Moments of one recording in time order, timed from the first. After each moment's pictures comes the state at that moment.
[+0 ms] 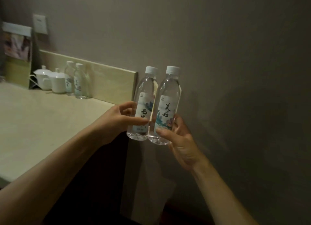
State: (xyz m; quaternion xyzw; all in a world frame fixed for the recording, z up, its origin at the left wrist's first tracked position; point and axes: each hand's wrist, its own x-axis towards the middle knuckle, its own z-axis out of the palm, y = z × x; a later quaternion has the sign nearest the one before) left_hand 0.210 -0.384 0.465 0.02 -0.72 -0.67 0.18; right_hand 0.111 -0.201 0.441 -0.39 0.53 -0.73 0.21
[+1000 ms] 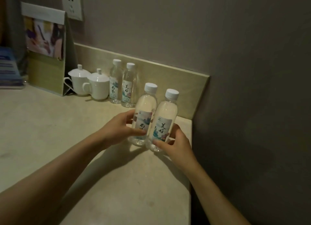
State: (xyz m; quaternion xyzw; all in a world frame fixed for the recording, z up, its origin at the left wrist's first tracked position) left_hand 0.226 -0.728 0.405 0.08 -0.82 -0.54 0.16; right_hand 0.144 -0.531 0.390 -0.32 0.74 -0.57 0.15
